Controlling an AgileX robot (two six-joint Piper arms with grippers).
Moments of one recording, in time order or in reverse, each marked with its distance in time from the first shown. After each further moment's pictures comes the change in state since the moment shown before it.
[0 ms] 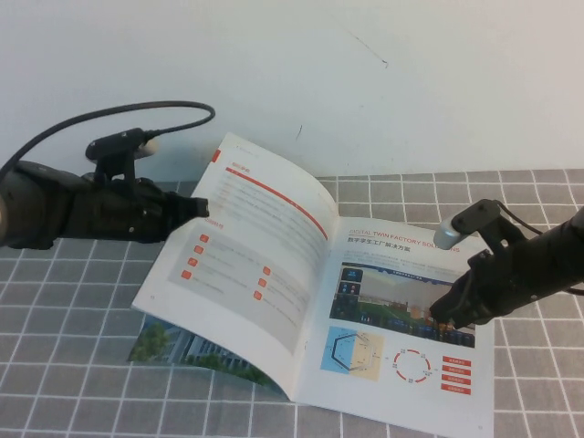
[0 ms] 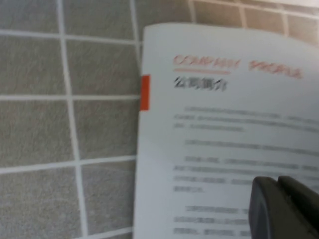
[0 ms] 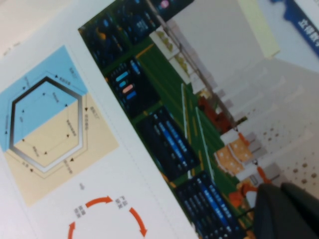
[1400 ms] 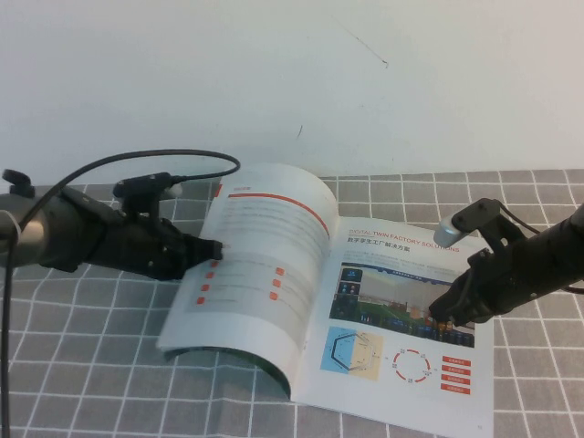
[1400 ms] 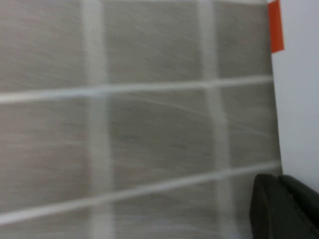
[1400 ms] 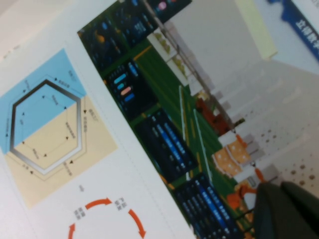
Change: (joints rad) right arm 0.000 0.019 -0.016 -0.026 0.012 0.026; left arm -0.047 0.125 -0.009 0.190 -0.043 -0.141
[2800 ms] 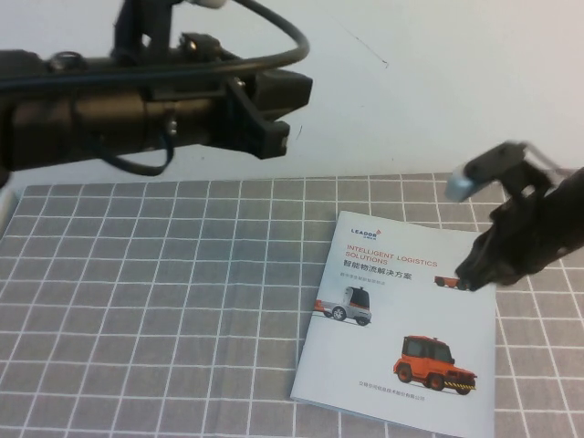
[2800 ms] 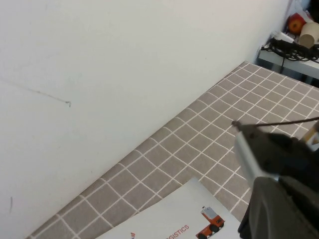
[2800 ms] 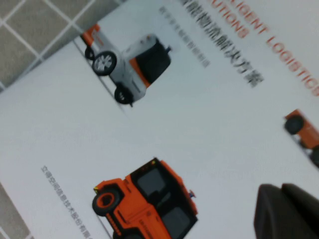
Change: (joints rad) right arm 0.049 -0.261 -0.060 -0.419 0.081 0.495; left arm -0.205 -0.665 0.008 -0.246 0.202 0.416
